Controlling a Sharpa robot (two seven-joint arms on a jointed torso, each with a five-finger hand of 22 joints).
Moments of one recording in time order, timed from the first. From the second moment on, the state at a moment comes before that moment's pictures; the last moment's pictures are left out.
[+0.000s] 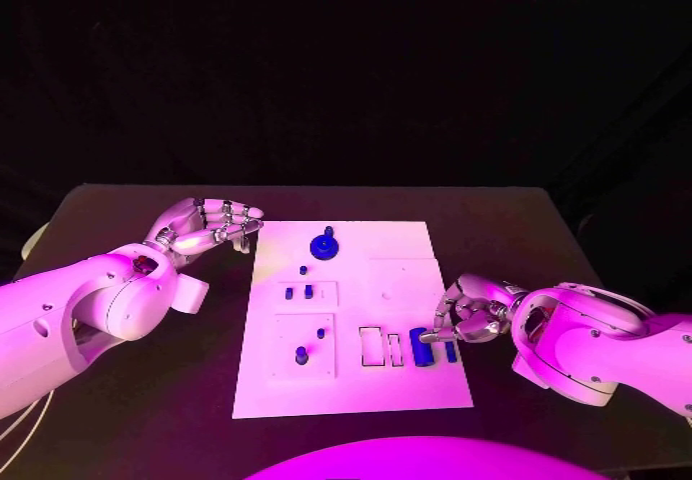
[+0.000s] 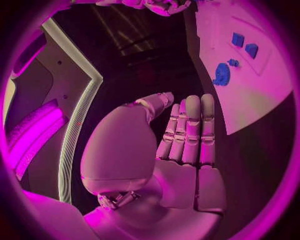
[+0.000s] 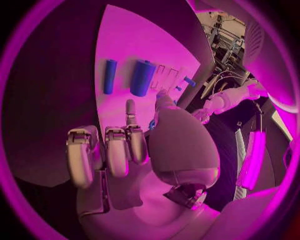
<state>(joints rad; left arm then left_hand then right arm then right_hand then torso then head) 1.14 -0.87 -0.02 1.46 -0.30 -0.19 0.30 1.39 -0.21 0.56 0.04 0.27 0.90 0.20 0.25 0.26 1.01 0.13 0.33 0.13 1.05 0.06 1.12 0.42 0.17 0.84 0.15 1.00 0.64 1.03 -1.28 -0.14 2.04 -1.27 -0.37 -0.52 1.19 -0.16 -0.07 0.30 0.10 1.01 0.09 0.33 0.49 1.46 0.01 1.46 1.31 1.46 -0.06 1.55 1.31 0.01 1.47 0.04 1.57 1.31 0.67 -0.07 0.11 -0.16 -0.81</state>
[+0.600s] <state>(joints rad) 1.14 -0.87 -0.02 1.46 -0.30 -0.19 0.30 1.39 -0.21 0.56 0.04 0.27 0.90 0.20 0.25 0.26 1.00 0.13 0.33 0.13 1.05 0.06 1.12 0.42 0.17 0.84 0.15 1.00 0.64 0.97 -1.21 -0.14 2.00 -1.31 -0.37 -0.59 1.17 -0.14 -0.10 0.30 0.12 1.01 0.08 0.35 0.50 1.47 0.01 1.46 1.31 1.46 -0.06 1.55 1.31 0.01 1.47 0.04 1.57 1.31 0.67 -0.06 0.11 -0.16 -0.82</state>
